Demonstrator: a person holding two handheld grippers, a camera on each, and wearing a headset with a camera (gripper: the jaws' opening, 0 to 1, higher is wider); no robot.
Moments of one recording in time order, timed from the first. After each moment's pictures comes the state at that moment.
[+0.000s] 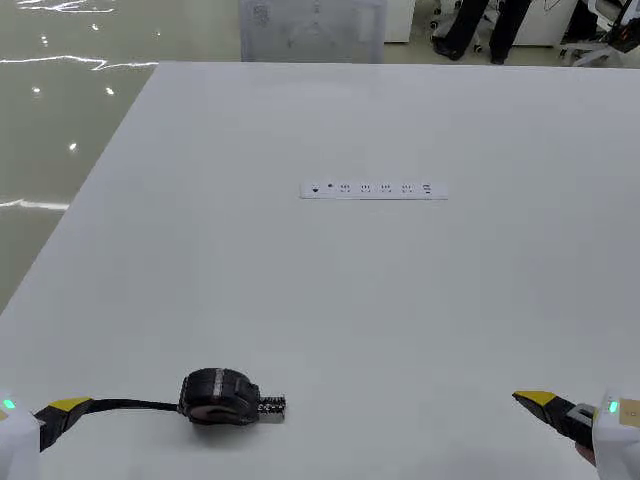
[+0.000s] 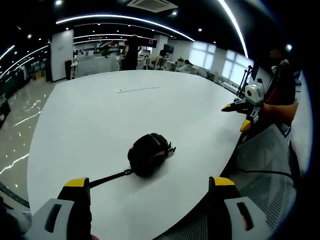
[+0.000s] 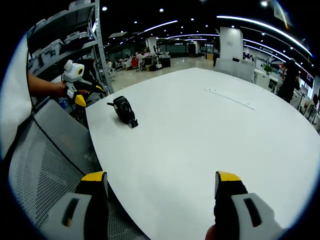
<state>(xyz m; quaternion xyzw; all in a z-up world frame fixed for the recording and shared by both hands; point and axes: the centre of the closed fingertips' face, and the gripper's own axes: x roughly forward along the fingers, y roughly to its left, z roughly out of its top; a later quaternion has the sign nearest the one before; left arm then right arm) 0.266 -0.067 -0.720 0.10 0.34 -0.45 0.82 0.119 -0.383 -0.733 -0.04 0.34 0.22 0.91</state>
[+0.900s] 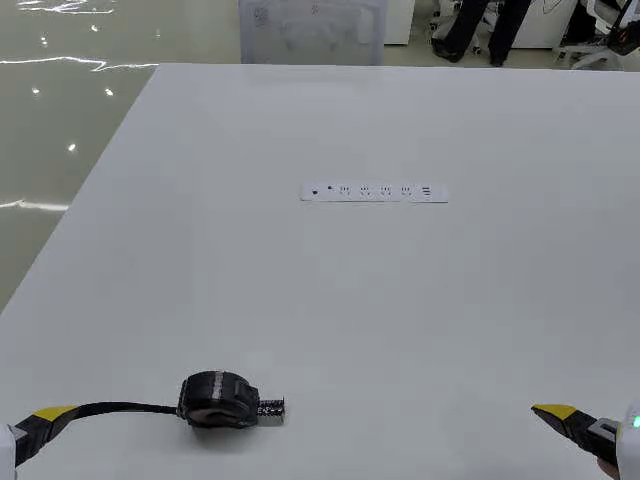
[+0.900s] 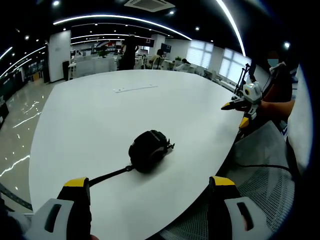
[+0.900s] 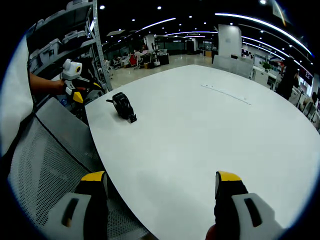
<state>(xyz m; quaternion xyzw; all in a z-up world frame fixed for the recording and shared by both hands) 0.263 -0.056 -0.719 0.11 0.34 -0.46 0.82 0.106 -0.392 -0.735 -0.03 0.35 0.22 0.91</state>
